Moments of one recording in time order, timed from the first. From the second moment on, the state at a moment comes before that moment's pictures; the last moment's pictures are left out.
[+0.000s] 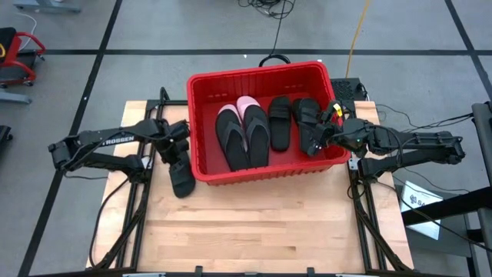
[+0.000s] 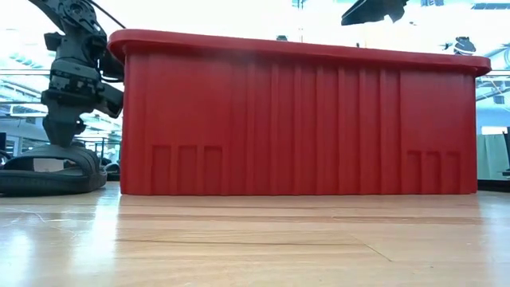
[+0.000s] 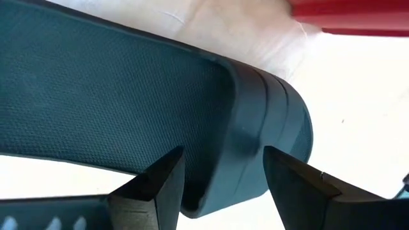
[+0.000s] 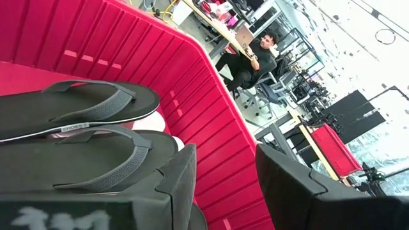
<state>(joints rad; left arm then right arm) 0.50 1.13 0.64 -1.04 0.39 -0.19 0.00 0.86 0.87 -0.28 0.63 -0.61</state>
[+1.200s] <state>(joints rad) 0.39 1.11 0.64 -1.05 0.41 -0.34 0.00 0.86 0.87 -0.28 0.63 -0.62</state>
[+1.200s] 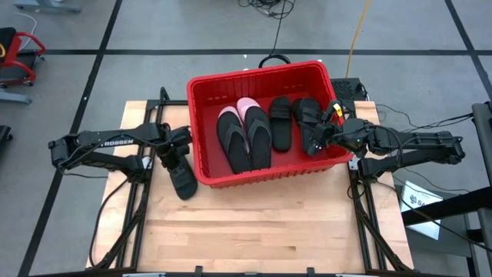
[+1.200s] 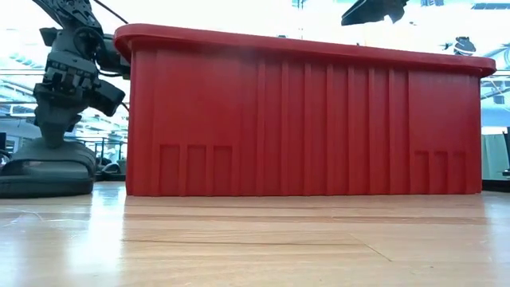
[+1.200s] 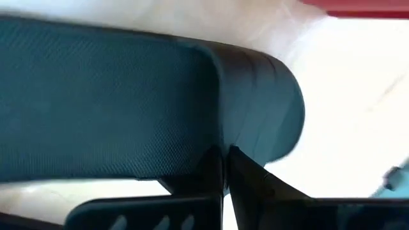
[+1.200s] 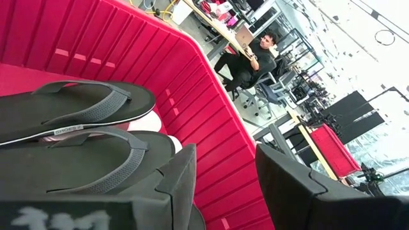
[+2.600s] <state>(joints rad) 0.39 0.96 1.24 -1.34 0.15 -0.51 0.00 0.86 0.87 -0.27 0.63 -0.61</state>
